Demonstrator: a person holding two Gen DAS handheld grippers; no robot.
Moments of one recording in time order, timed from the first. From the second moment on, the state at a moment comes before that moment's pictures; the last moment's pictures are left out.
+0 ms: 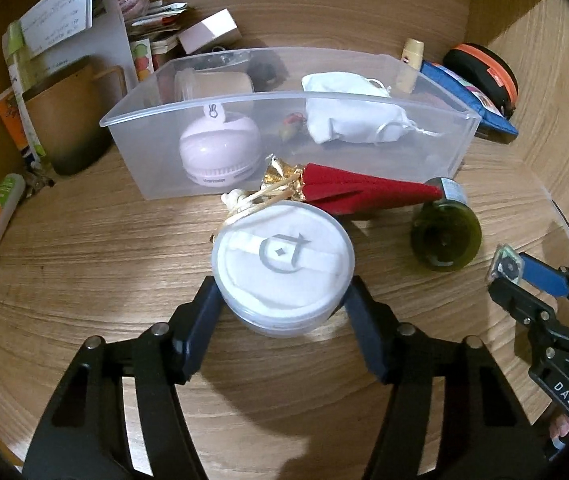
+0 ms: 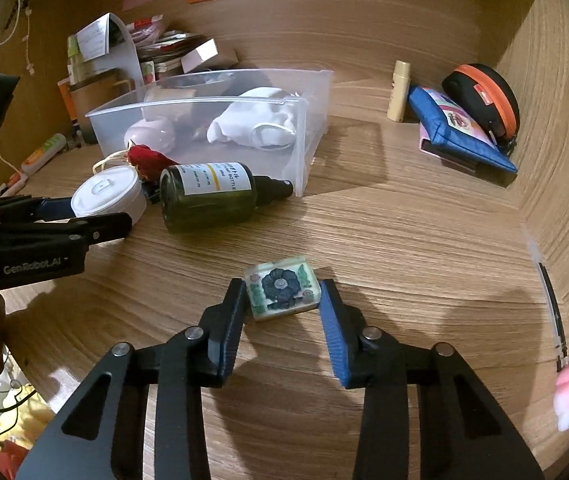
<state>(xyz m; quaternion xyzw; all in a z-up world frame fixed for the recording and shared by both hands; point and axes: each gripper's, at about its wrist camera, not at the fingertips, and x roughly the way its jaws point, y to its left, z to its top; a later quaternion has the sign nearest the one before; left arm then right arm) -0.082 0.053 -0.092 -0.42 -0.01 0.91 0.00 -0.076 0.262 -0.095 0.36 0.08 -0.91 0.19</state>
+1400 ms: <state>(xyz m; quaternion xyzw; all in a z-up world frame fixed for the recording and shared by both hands) -0.054 0.010 -0.090 -0.40 -0.03 0.91 -0.02 -0.084 0.265 -0.059 0.34 0.05 -0.91 0.23</state>
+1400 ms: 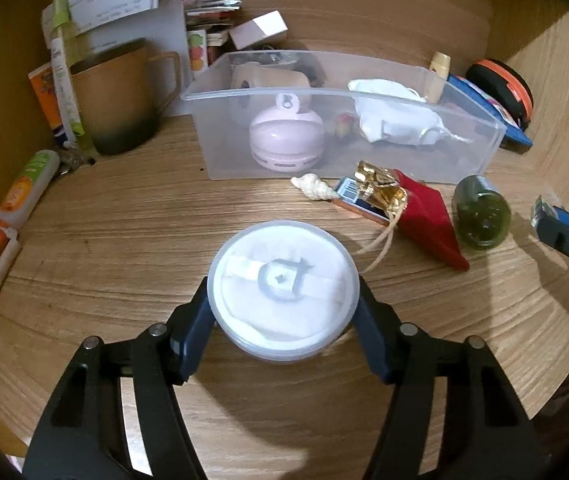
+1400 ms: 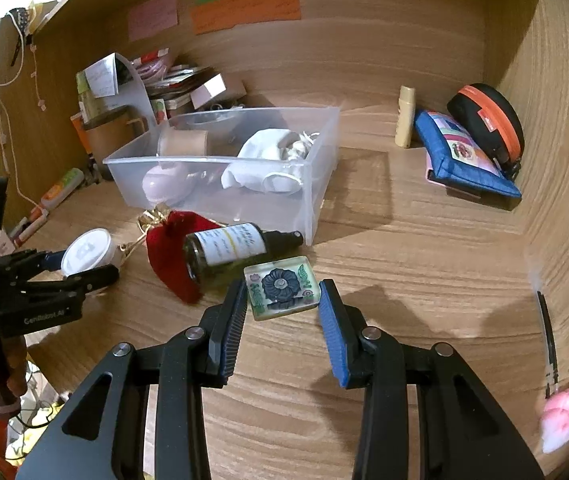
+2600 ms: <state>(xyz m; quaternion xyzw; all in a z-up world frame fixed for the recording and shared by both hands) -0.127 -0.015 0.021 -0.32 0.00 0.95 0.02 -0.168 0.204 0.003 0.27 0.08 -0.92 0.27</state>
